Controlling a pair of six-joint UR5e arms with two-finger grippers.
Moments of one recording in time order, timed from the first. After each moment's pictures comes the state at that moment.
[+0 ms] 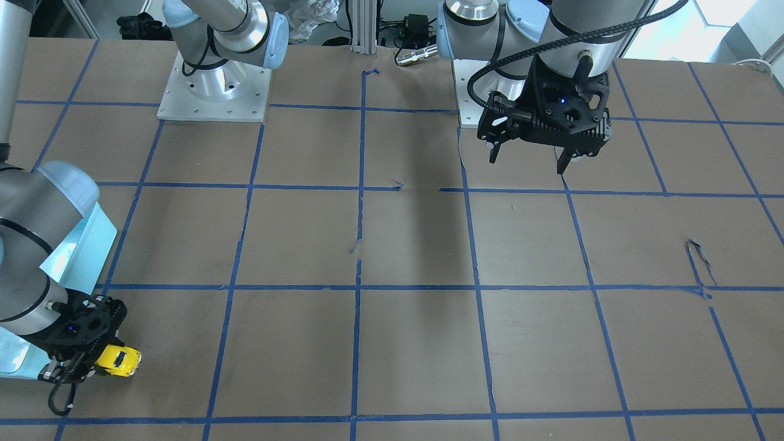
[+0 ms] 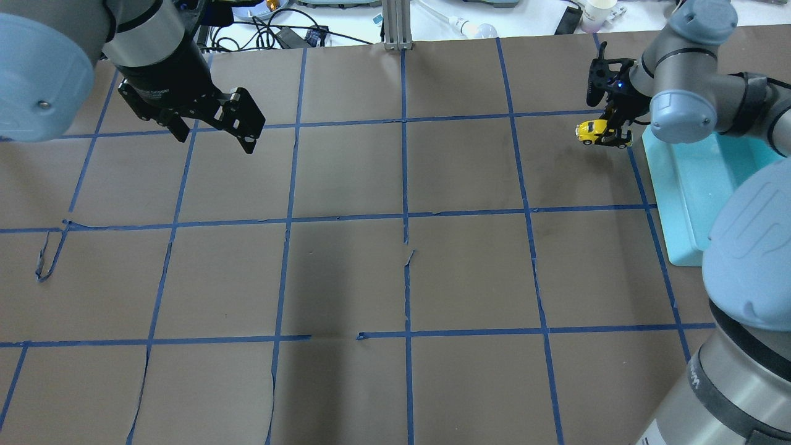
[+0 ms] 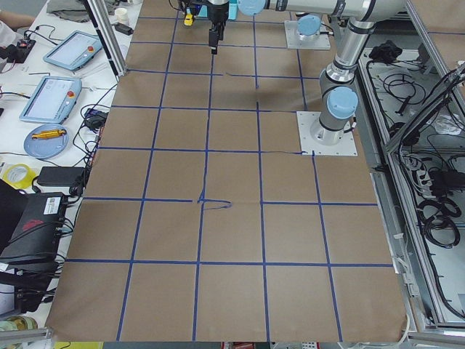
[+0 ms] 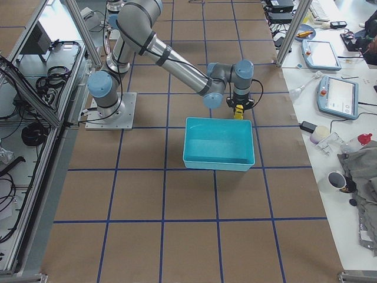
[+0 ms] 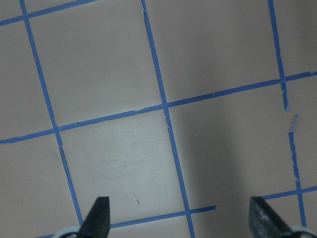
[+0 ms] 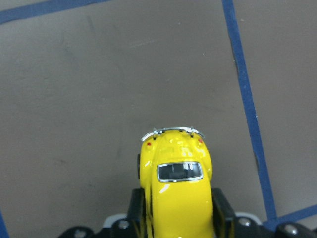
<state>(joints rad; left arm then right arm) -1.62 -1.59 -1.53 -1.56 1.61 0.17 1.29 -1.04 1.57 -2.23 -1.48 -1.61</state>
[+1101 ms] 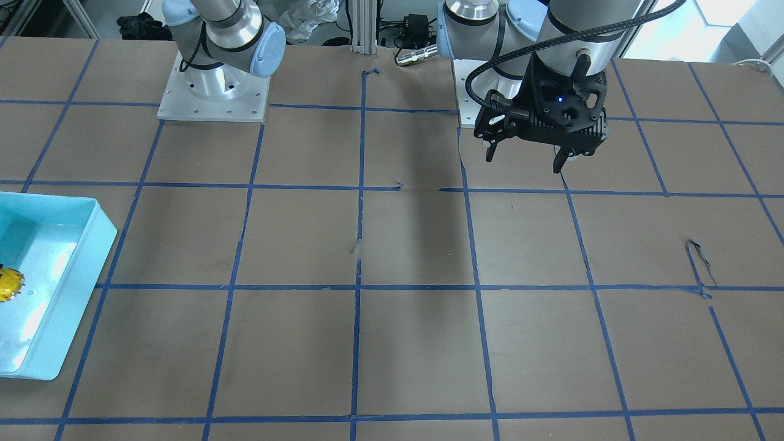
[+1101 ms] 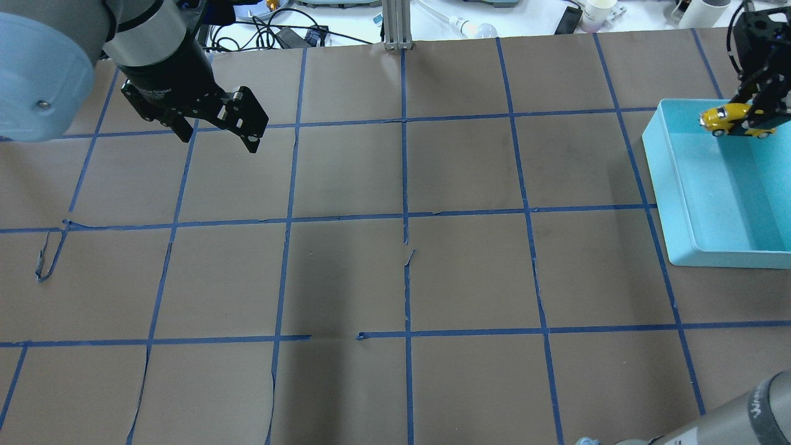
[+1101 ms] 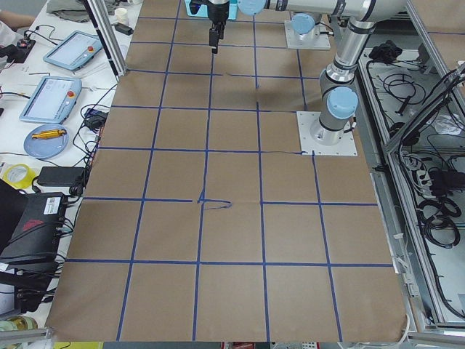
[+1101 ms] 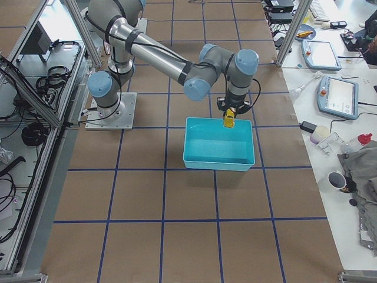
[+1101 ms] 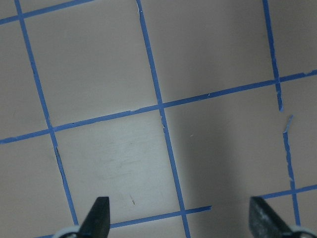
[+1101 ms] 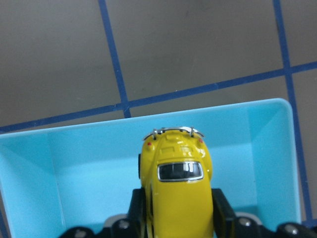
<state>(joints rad) -1.62 -1.59 -1.53 -1.56 1.60 0.16 1.02 -1.23 1.51 -1.81 -1.54 -1.92</state>
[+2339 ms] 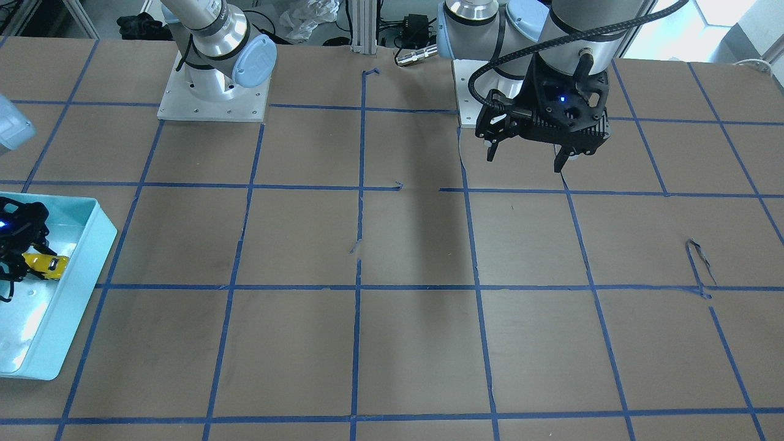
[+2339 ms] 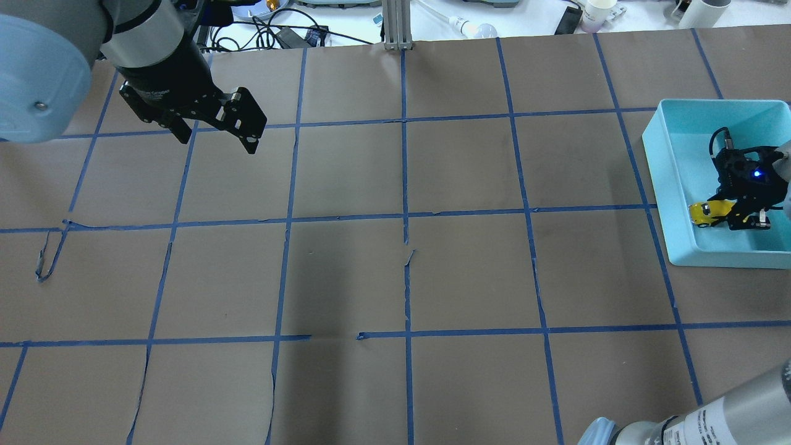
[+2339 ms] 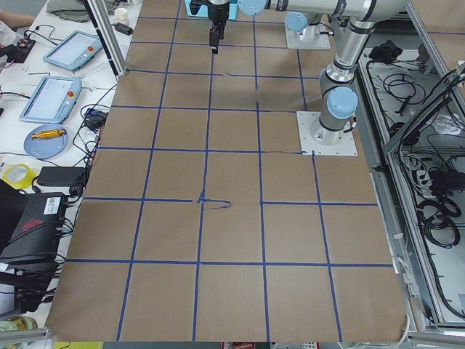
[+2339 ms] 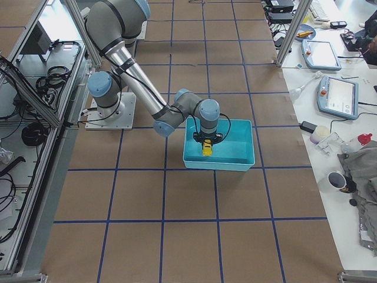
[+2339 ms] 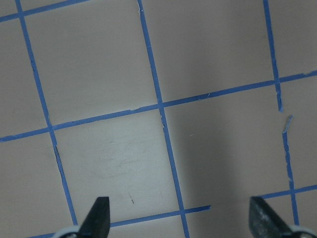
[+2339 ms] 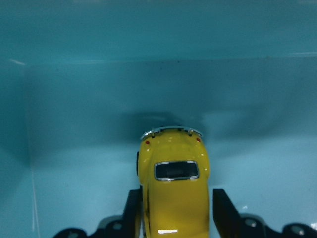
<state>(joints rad) -1.61 -1.59 -1.53 -1.56 1.60 0.16 0.89 -1.19 1.93 -2.33 -1.50 -2.15</state>
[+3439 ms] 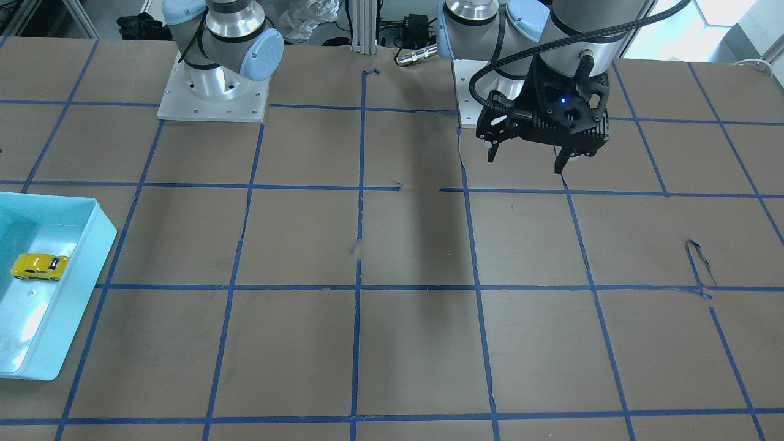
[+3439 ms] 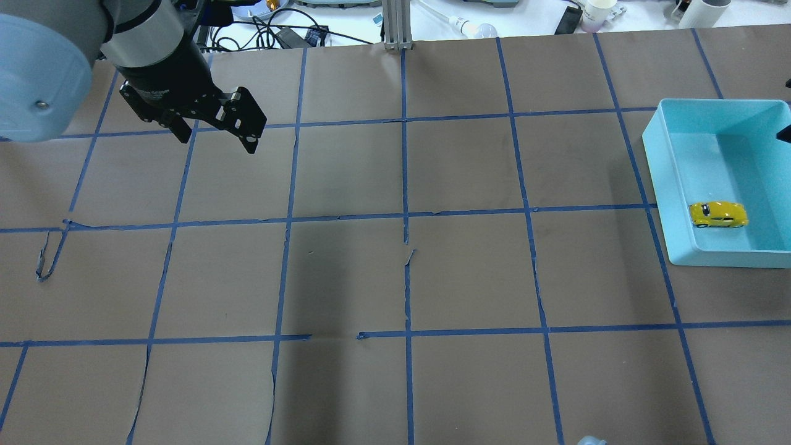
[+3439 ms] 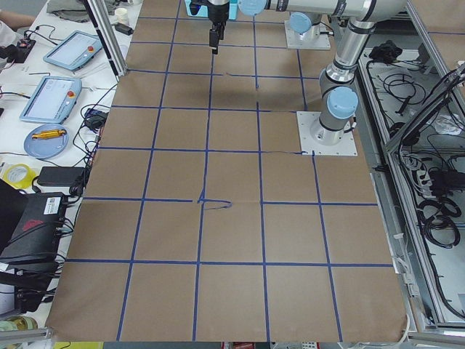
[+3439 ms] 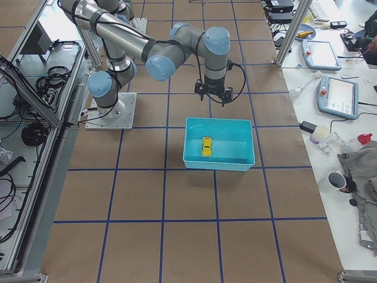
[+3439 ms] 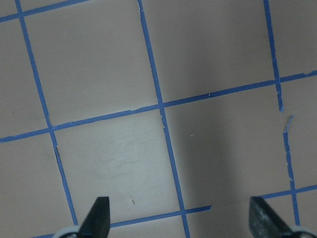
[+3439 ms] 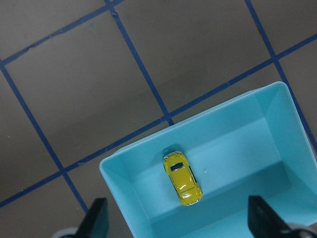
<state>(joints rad) -1.61 -1.59 -1.53 -1.56 1.60 0.16 1.06 -1.53 1.50 -1.56 -1.50 -1.54</state>
